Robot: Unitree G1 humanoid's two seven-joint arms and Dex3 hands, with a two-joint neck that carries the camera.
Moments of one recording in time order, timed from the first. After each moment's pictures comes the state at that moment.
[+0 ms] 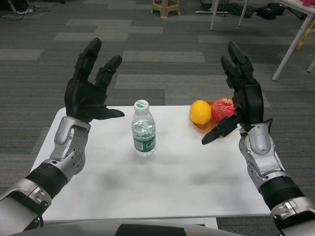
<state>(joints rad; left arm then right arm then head) -0.41 0.35 -0.39 0.49 -1.00 -0.76 -0.31 -0.36 -0.40 0.25 0.44 0.33 -0.73 -0.14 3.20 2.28</state>
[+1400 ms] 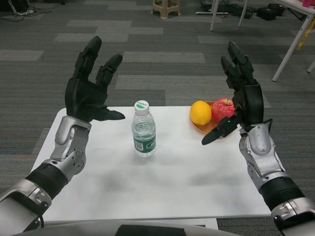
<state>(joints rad) -0.41 0.35 -0.39 0.47 -0.99 -0.76 -0.31 -0.36 -0.40 0.25 0.43 0.33 -0.73 -0.14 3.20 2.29</state>
